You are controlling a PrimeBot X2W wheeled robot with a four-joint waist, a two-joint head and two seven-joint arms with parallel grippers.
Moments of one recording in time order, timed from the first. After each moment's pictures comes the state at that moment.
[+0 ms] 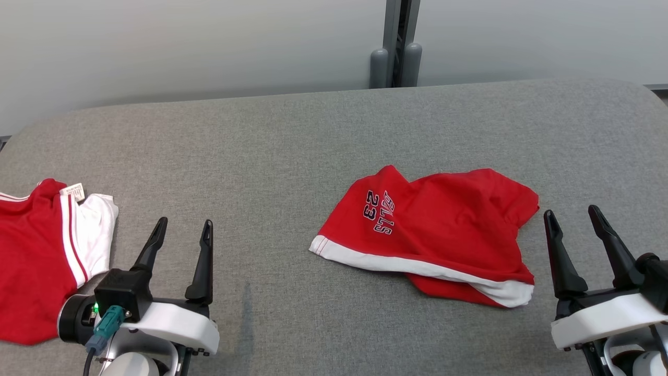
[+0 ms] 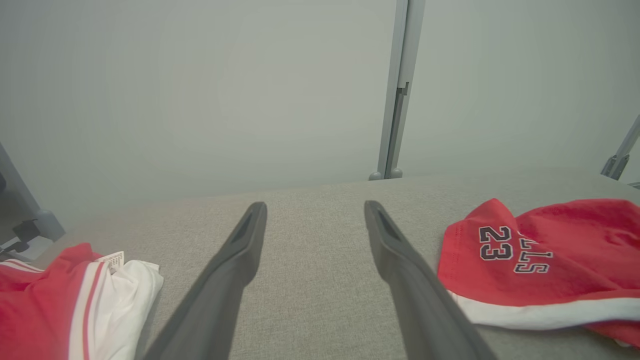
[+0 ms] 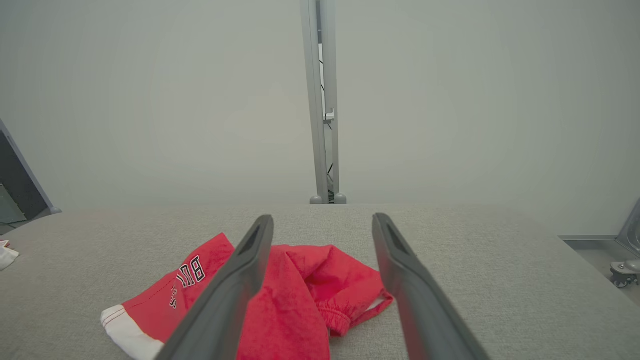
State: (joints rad) left arm -0.14 0.37 -0.43 0.06 -0.50 0.29 -0.20; right arm -0.04 -0.09 -0.03 -0.05 0.20 0.13 -0.04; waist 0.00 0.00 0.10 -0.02
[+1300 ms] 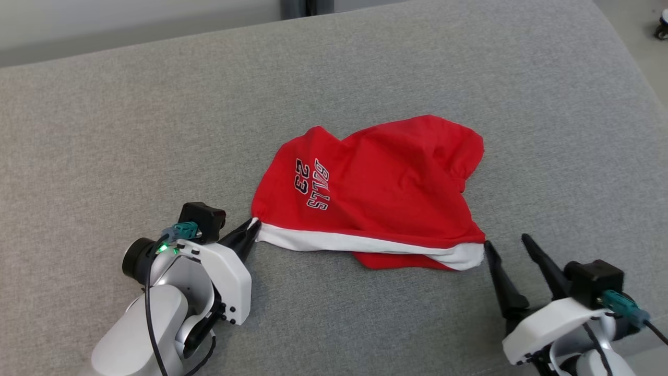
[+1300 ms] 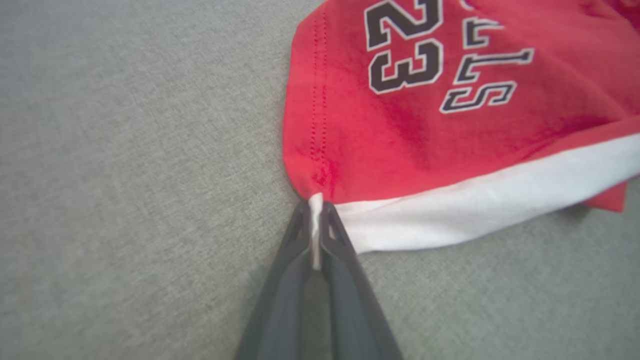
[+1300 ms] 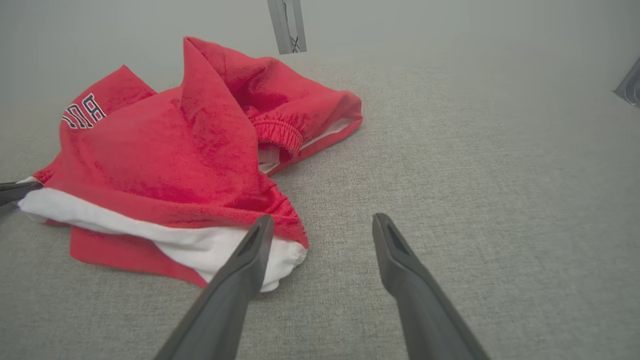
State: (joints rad) left arm -0.48 0.31 -0.65 0.47 -0.60 -0.01 0.12; right arm -0.10 -0.10 0.13 0.18 0.26 0.13 -0.06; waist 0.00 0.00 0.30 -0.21
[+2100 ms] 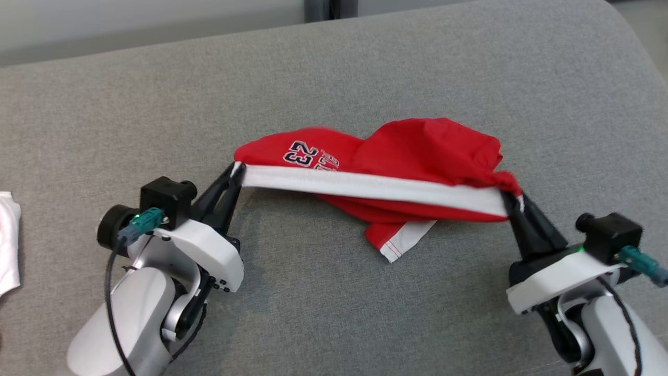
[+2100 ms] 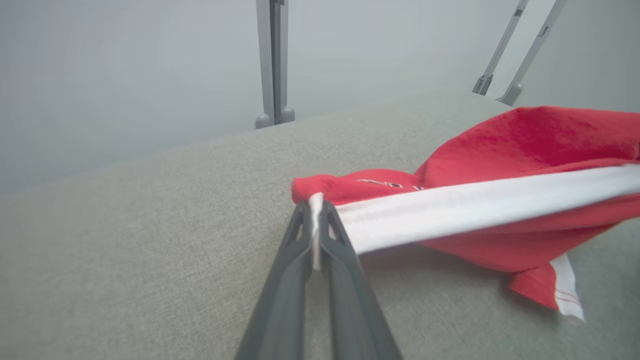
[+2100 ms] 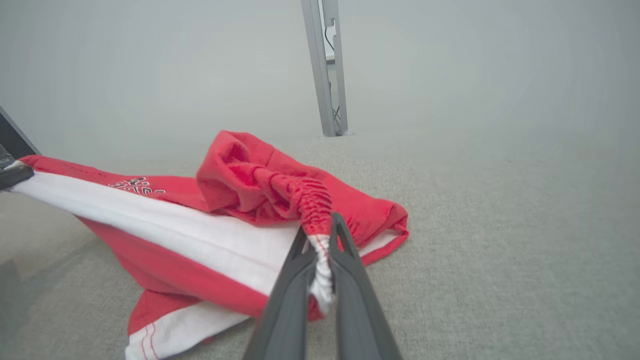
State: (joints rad) left arm -0.48 0.34 -0.58 0.28 -0.57 0.08 -0.05; right arm -0.30 -0.19 0.26 0.30 0.40 0.13 -0.19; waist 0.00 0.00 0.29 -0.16
